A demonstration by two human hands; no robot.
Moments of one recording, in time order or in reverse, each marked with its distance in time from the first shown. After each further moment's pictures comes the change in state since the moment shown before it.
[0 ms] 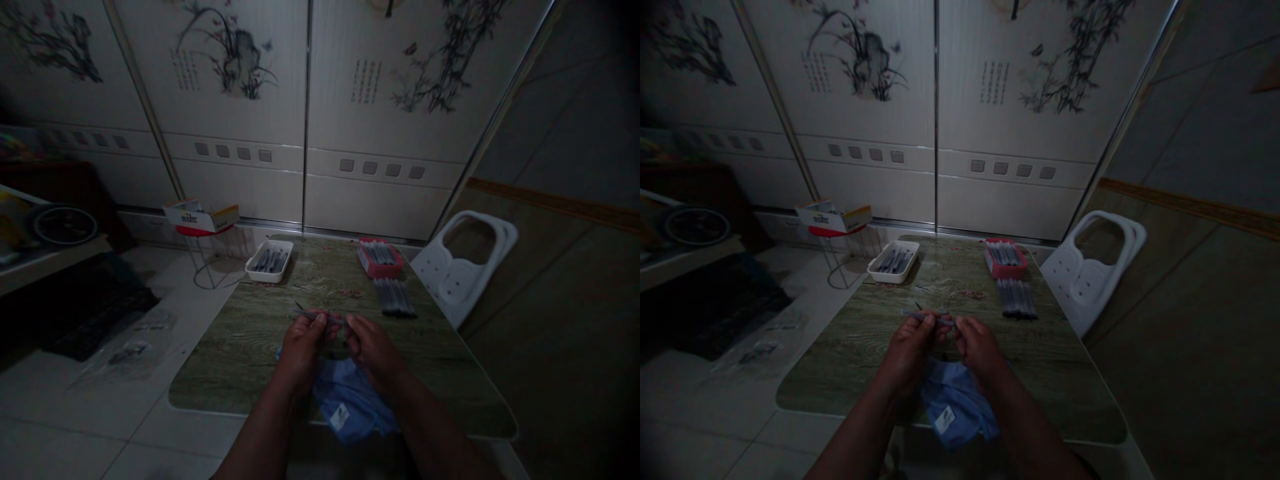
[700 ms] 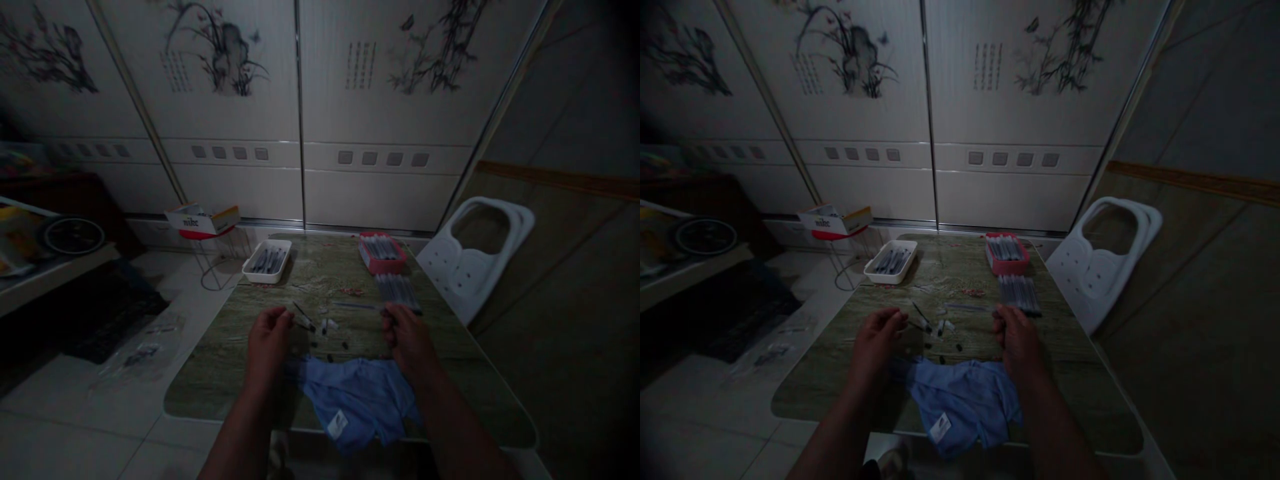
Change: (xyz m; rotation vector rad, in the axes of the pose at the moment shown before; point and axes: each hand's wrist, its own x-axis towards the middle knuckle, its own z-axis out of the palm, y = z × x) left_hand 0.028 0.008 -0.052 0.563 0.438 0.238; right_hand 0.034 0.010 -0.087 0.138 0.388 -0.127
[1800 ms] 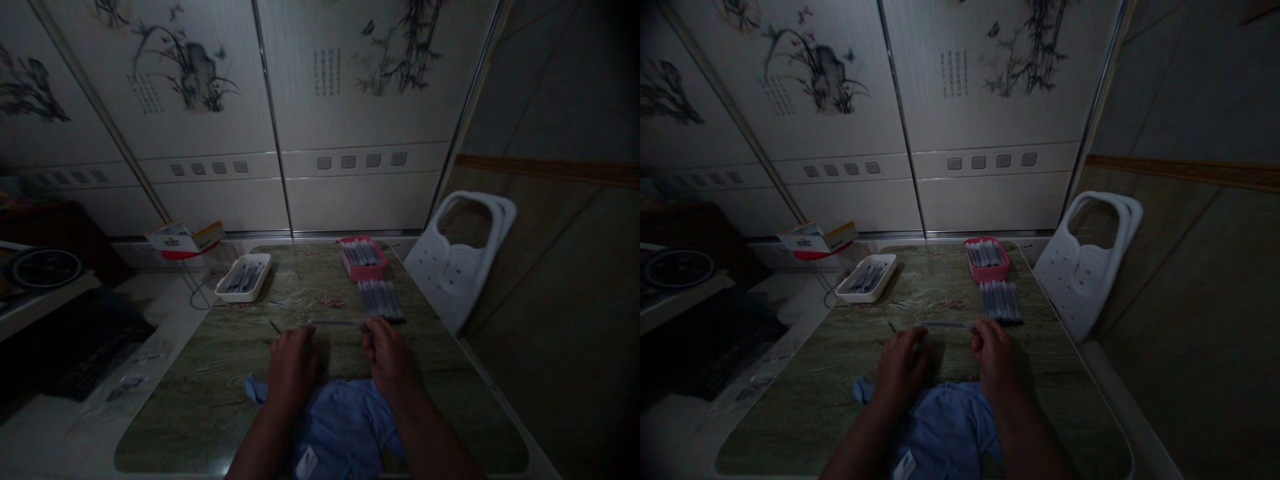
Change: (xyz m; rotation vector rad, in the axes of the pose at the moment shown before) left_hand -0.028 -0.012 0.083 0.737 -0.328 0.492; right_hand 0.013 0.002 -0.010 0.072 -0.023 0.017
